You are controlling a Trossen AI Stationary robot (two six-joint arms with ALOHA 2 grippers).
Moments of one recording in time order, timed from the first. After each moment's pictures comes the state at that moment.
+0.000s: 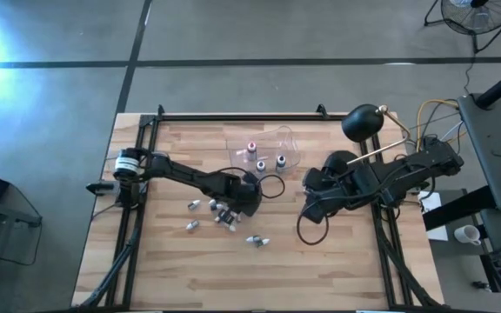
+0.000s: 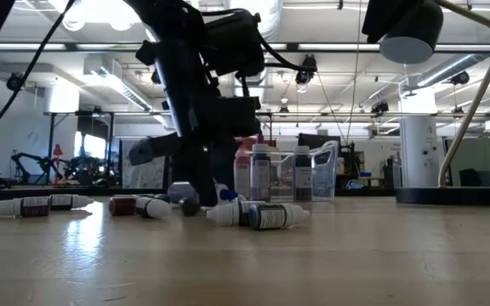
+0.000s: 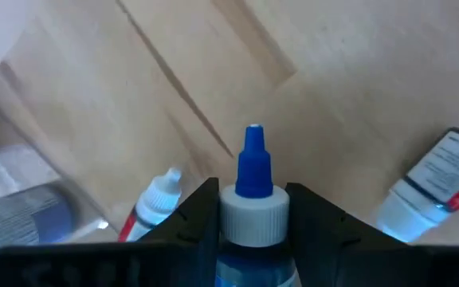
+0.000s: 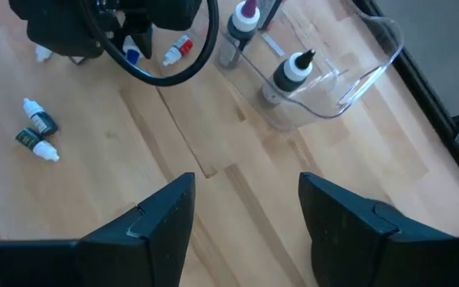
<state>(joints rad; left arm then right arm) -0.06 1.90 1.24 -0.52 -0.16 0.65 0.35 1.46 1.46 -1.29 0.52 0.79</state>
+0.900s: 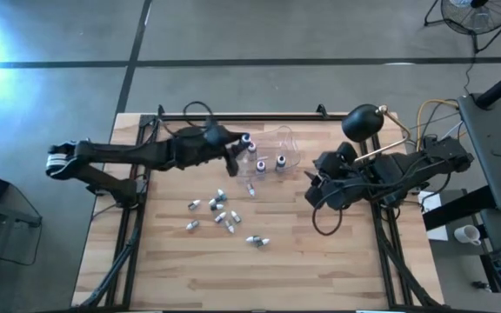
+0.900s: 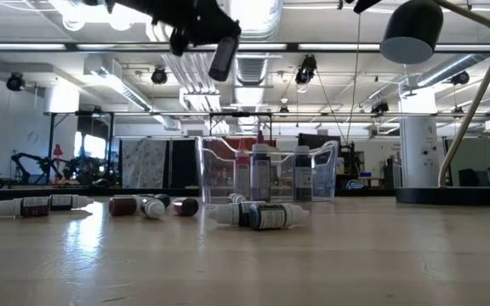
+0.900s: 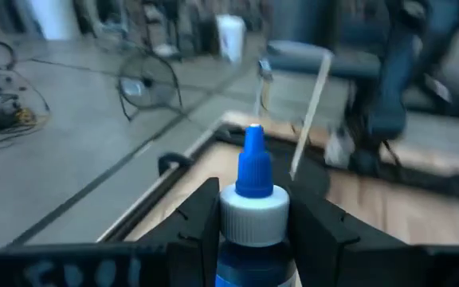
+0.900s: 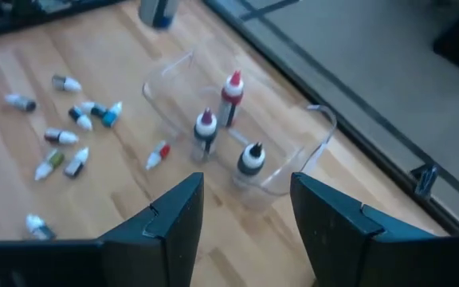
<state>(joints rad) 0.13 1.26 0.96 0.19 -0.29 -0.08 0.36 1.34 1.46 -1.19 0.77 0.79</state>
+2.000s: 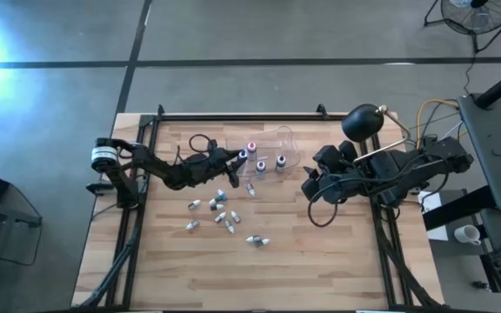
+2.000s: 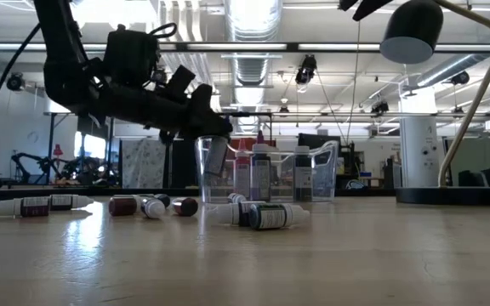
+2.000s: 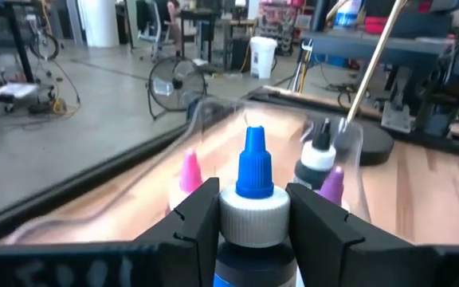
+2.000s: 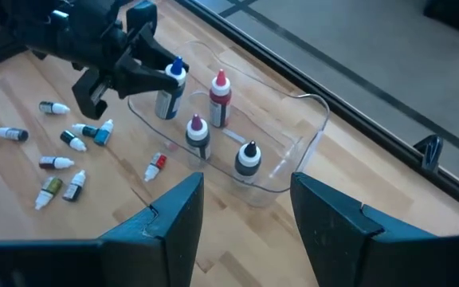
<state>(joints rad) 0.18 1.69 0.49 1.14 -0.34 -0.12 0.31 1.34 1.46 -1.19 0.76 0.91</state>
